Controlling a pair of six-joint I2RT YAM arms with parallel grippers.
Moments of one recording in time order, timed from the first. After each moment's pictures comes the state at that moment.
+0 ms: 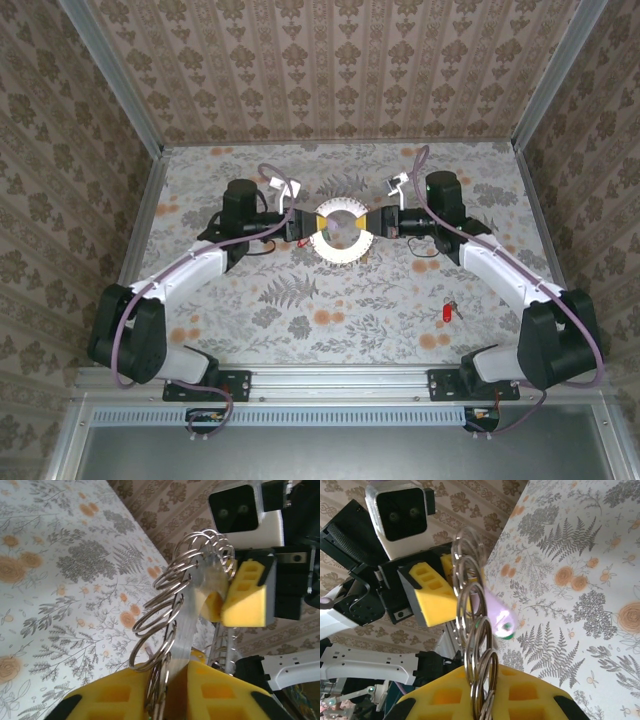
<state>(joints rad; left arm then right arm) -0.47 1.40 0.87 0.16 0.92 -0.54 0.27 1.36 0.92 -0.03 -0.98 0.58</state>
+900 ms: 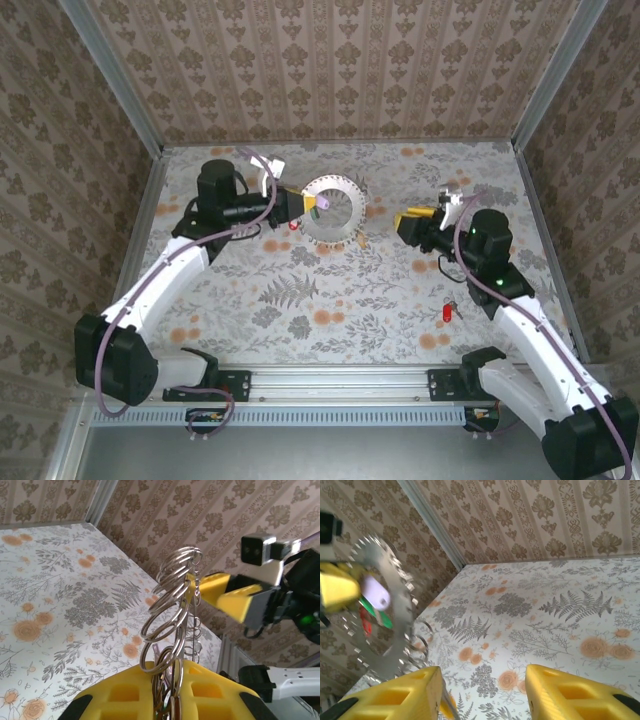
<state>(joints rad) -0.42 1.28 1.08 -0.09 0.93 -0.35 0.22 0.84 0.65 0.02 -0.47 0.35</state>
